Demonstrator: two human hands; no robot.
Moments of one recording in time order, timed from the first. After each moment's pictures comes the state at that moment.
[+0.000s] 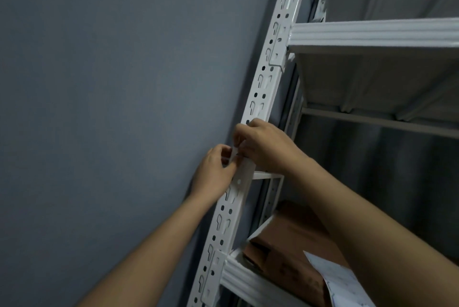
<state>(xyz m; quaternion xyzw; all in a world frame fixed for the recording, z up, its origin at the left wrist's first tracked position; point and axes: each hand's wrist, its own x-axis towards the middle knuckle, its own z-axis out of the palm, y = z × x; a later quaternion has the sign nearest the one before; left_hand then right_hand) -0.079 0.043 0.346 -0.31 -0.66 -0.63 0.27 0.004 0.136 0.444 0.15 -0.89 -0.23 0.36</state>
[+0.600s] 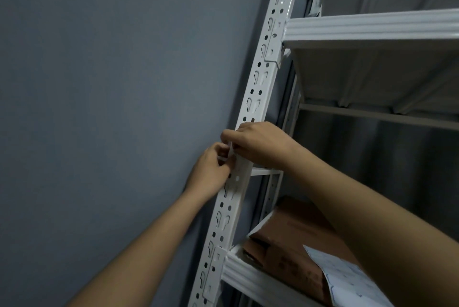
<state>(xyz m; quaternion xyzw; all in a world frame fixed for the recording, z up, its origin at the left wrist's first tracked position) -0.079 0.037 0.347 -0.32 -0.67 -0.63 0.24 0.004 0.129 0.449 0.21 -0.84 -0.38 0.32</state>
